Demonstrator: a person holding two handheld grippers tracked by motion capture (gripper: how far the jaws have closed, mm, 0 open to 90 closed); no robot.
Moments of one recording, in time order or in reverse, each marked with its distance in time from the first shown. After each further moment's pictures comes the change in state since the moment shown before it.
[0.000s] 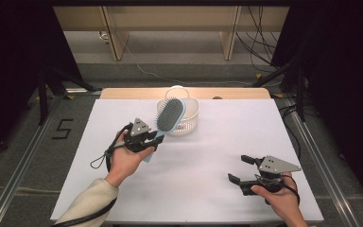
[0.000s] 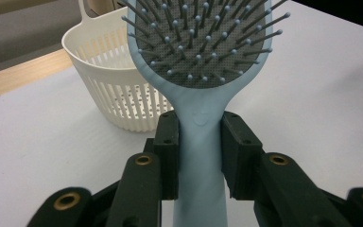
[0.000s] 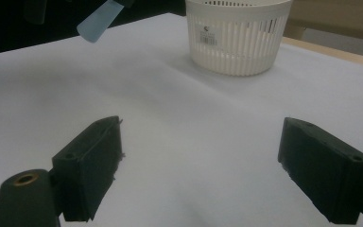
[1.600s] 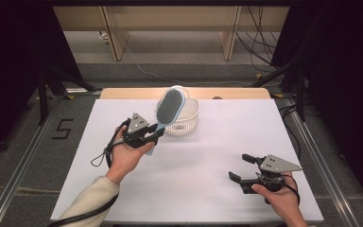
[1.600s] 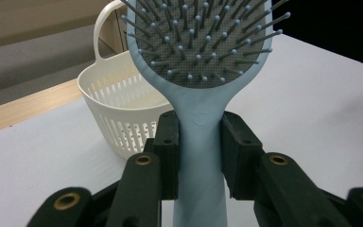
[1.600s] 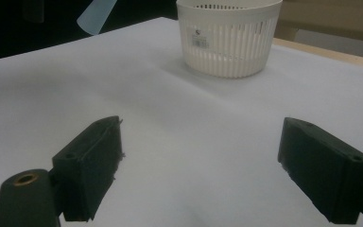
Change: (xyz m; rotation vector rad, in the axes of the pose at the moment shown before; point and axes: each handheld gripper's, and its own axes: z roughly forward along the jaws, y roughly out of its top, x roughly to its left) left arm 0.002 0.011 -0.001 -0.102 0.010 0.002; right arm -0.002 0.000 0.000 -0.016 -0.021 0.022
